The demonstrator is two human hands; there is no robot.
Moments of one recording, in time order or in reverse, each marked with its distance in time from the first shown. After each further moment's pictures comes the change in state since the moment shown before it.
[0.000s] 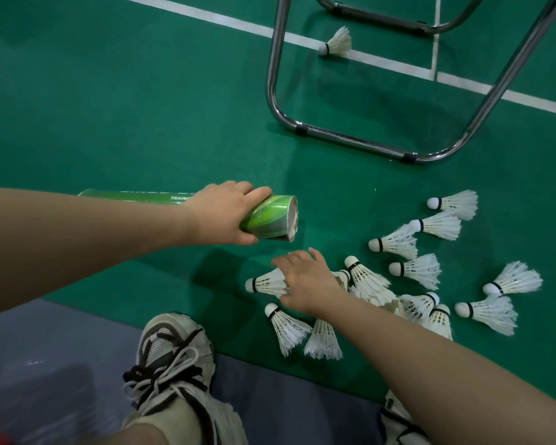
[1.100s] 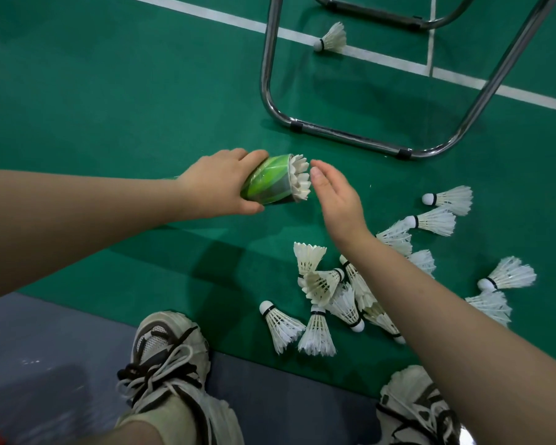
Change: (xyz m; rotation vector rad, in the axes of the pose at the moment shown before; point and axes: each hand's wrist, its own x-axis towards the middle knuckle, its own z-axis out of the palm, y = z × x) left_hand 0.016 0.001 -0.026 -0.141 0.124 -0.101; right_hand -0.007 0.024 -0.094 1.182 0.692 0.181
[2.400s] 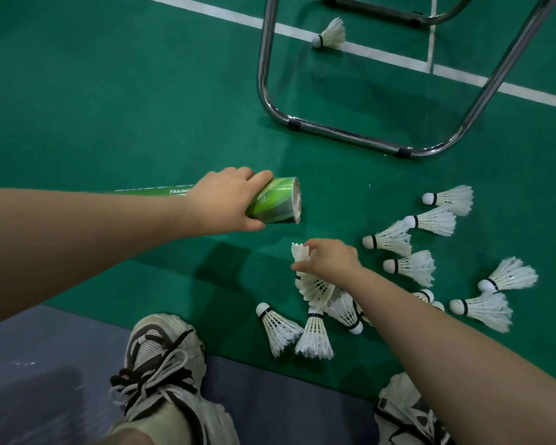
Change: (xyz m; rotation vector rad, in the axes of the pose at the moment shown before) left_hand 0.000 0.011 0.022 0.111 -0.077 0.020; right_hand -0.010 0.079 0.002 -0.952 -0.440 0.361
